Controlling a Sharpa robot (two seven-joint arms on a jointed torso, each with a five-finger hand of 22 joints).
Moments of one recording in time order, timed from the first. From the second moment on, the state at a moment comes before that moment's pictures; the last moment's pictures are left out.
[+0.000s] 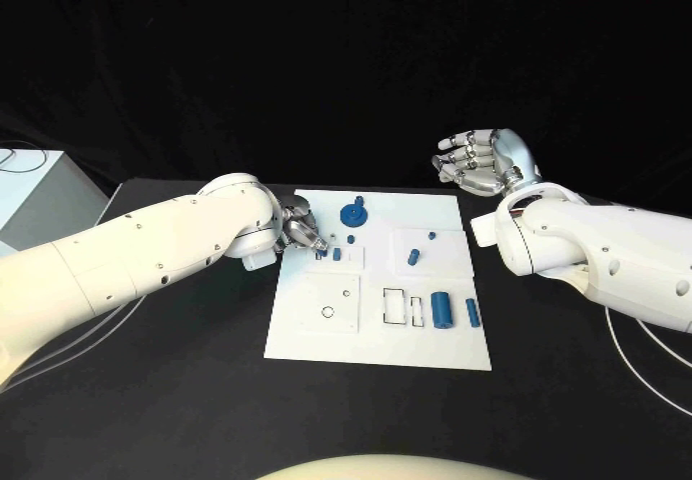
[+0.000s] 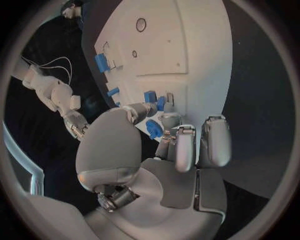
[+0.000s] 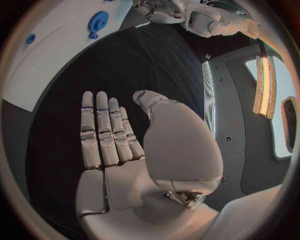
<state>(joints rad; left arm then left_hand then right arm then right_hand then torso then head) 1.23 -0.63 0.09 1.27 -1.09 0.15 -0.53 1.16 -0.24 0.74 0.18 0.38 0.88 0.07 0.66 0.90 1.21 0.00 1.18 0.82 1.47 -0.06 1.54 1.31 0.08 1.39 0.05 1.43 1.30 1.32 -0.74 -0.11 1.39 -0.53 -0.75 0.26 1.35 -0.25 0.43 0.22 0.43 0.82 0.21 0.27 0.36 1.06 0.16 0.21 0.11 1.10 0.10 0.22 0.45 0.17 1.07 0.21 0.07 0.26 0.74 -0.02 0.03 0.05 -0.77</state>
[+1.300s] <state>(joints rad) 1.23 -0.65 0.09 1.28 -1.10 0.18 -0.52 1.16 -0.24 0.74 0.18 0.38 0.88 0.07 0.66 0.90 1.21 -0.01 1.18 0.82 1.47 -0.06 1.54 1.31 0.08 1.39 0.05 1.43 1.30 1.32 -0.74 -0.11 1.40 -0.53 -0.75 0.26 1.35 -0.25 0.44 0.22 0.43 0.82 0.21 0.27 0.36 1.06 0.16 0.21 0.11 1.09 0.10 0.22 0.45 0.17 1.07 0.21 0.07 0.26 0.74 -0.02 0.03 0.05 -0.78</state>
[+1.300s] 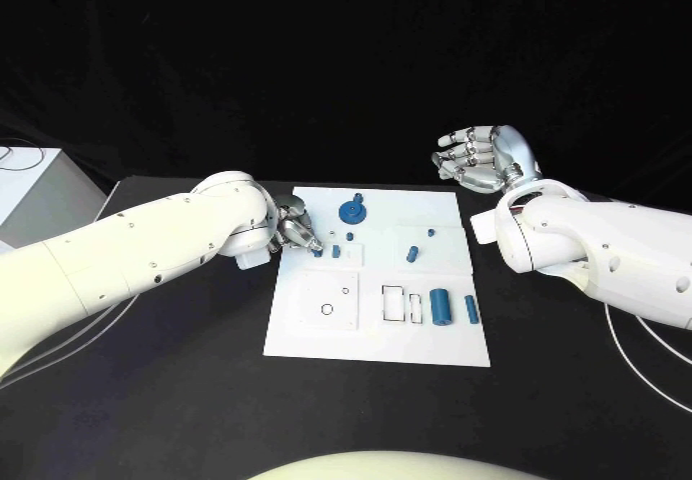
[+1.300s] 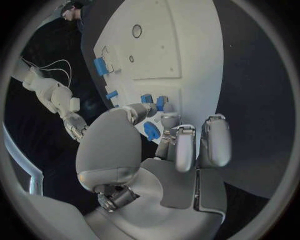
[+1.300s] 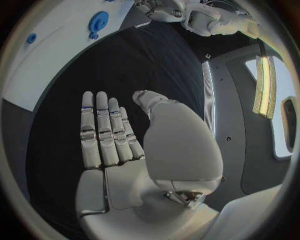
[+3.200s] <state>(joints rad) 1.23 -0.65 0.09 1.27 -1.12 0.21 -0.52 1.16 -0.24 0.74 0.18 0.38 0.89 0.07 0.66 0.90 1.21 0.00 1.18 0.81 1.46 -0.06 1.54 1.31 0.08 1.39 0.05 1.43 1.29 1.32 -0.75 -0.11 1.40 -0.53 -0.75 0.26 1.35 -0.25 0.44 0.22 0.43 0.82 0.21 0.27 0.36 1.06 0.16 0.21 0.10 1.10 0.10 0.22 0.45 0.17 1.07 0.21 0.07 0.25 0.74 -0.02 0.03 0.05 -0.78</state>
